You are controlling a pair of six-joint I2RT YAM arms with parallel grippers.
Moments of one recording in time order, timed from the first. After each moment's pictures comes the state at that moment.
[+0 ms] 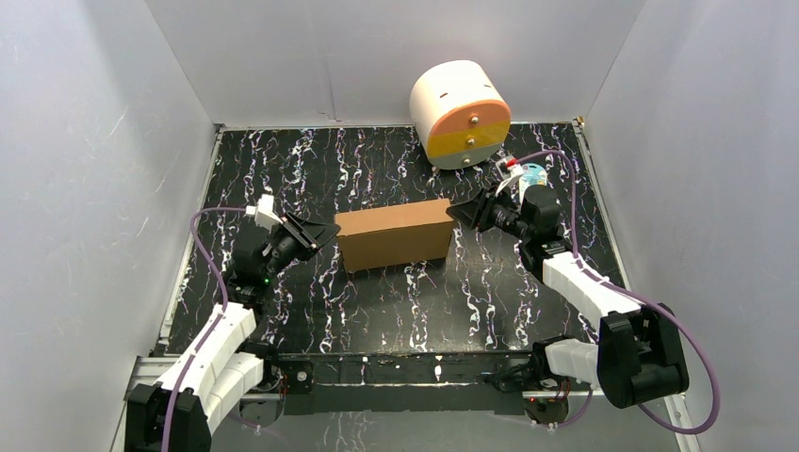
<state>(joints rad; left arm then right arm) -0.21 0.85 0.36 0.22 0.41 -1.03 0.28 1.19 0.59 0.39 -0.60 0.43</state>
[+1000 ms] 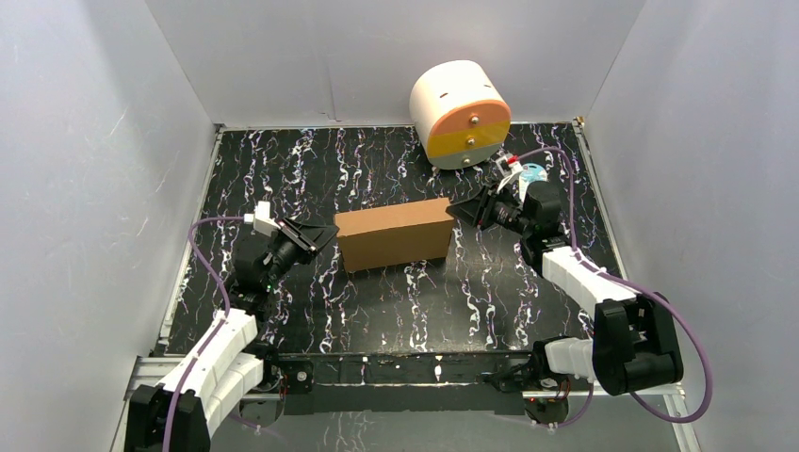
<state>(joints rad) -0.21 0.83 0.28 0.34 0.35 -1.12 0.24 1.27 0.62 0.40 -0.71 0.44</state>
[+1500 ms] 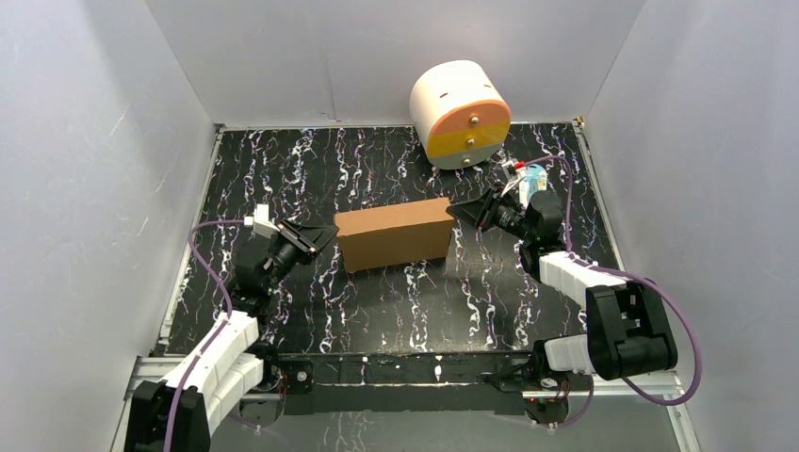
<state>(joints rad) -0.21 0.84 0.23 0.44 0.35 -1.15 0.22 1.35 0.51 0.72 -0.76 0.59</state>
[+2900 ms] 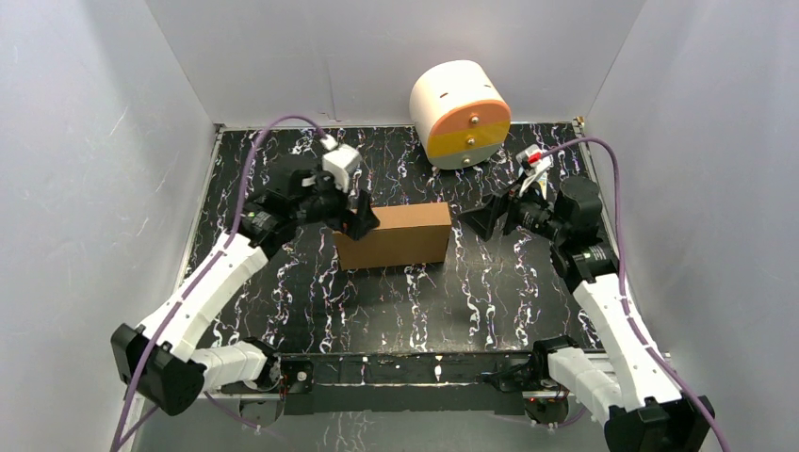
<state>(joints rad) -0.49 1.17 1.16 -0.52 0.34 -0.09 0.23 0.90 0.85 -0.18 -0.69 0.22</state>
